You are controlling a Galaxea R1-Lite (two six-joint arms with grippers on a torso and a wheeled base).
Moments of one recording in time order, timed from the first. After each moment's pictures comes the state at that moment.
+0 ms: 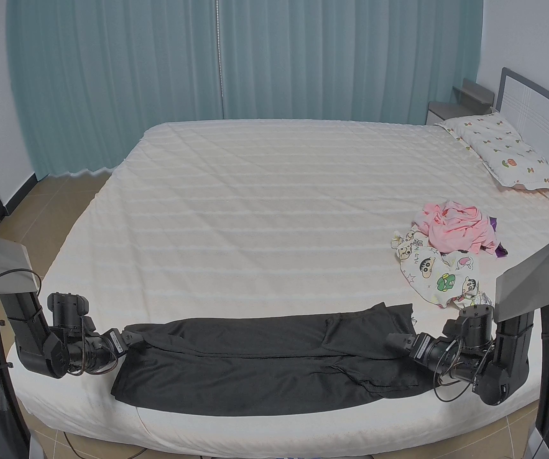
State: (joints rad) left arm 0.12 2.24 -0.44 -0.97 -0.22 -0.51; right arm 0.22 2.36 -0.25 -1.55 0.13 0.75
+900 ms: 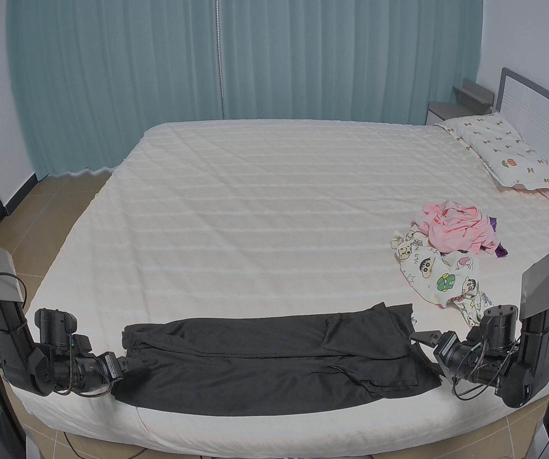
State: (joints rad) left arm 0.13 2.18 -0.24 -1.00 -0.33 -0.39; right arm 0.18 2.27 -0.11 -1.55 0.19 0.99
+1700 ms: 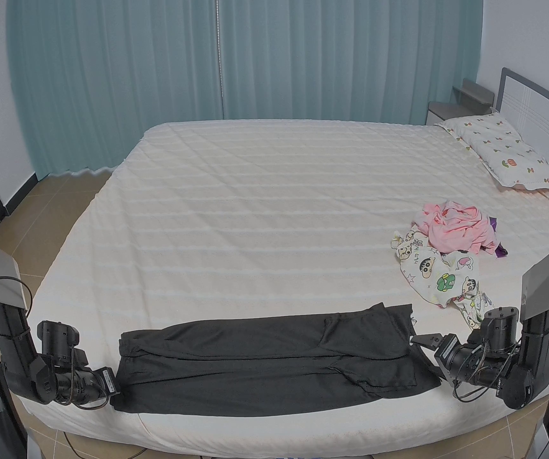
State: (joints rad) left arm 0.14 2.20 -0.18 -1.00 -0.17 -0.37; right arm 0.17 2.27 -0.09 -1.55 0.19 1.00
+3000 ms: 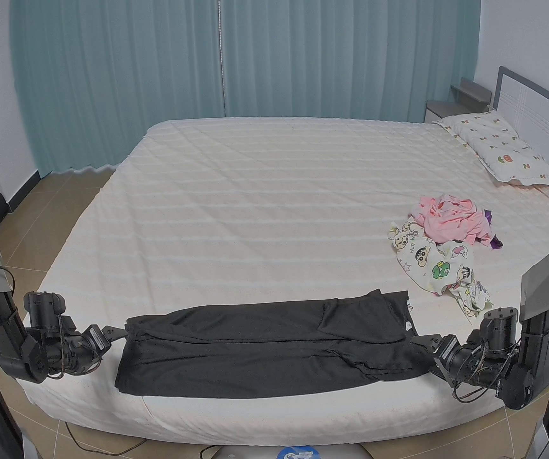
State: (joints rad) left arm 0.18 2.11 -0.34 -1.00 -0.28 -0.61; right arm 0.18 2.28 -0.09 -1.55 0.19 0.99
